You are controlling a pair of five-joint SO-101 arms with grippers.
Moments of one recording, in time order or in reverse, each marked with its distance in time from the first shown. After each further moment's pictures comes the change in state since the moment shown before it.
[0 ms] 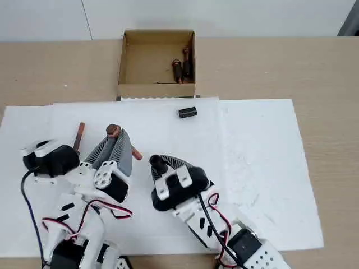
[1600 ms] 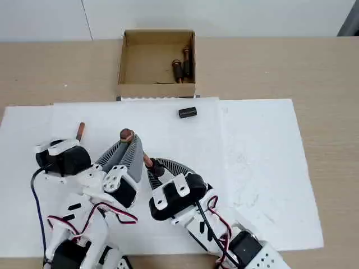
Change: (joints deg) left arm 5.5 -0.2 0.2 1.4 0.0; right arm -2.2 -2.5 0.3 1.1 1.7
